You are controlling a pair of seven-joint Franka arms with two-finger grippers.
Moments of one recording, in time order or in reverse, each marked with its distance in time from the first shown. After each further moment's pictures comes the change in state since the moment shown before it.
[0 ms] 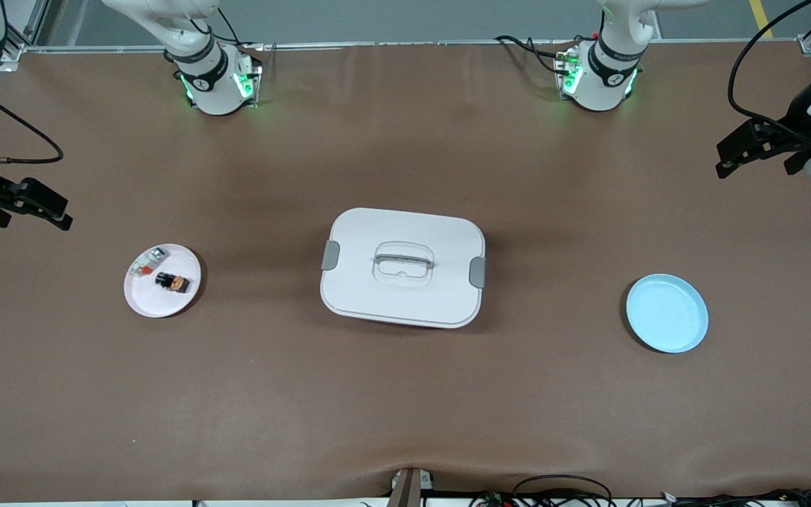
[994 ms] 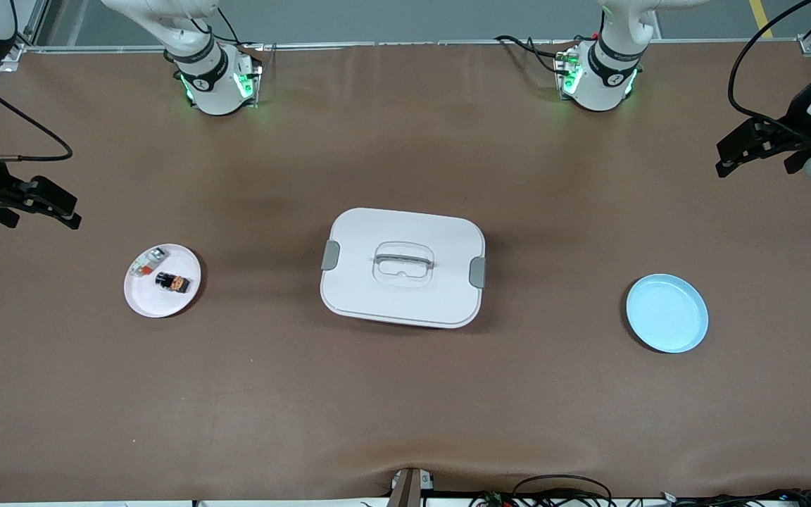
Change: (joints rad) left arm 0.000 0.000 0.000 0.002 0.000 -0.009 0.000; right arm 0.017 0.000 0.006 0.003 0.001 -0.001 -0.001
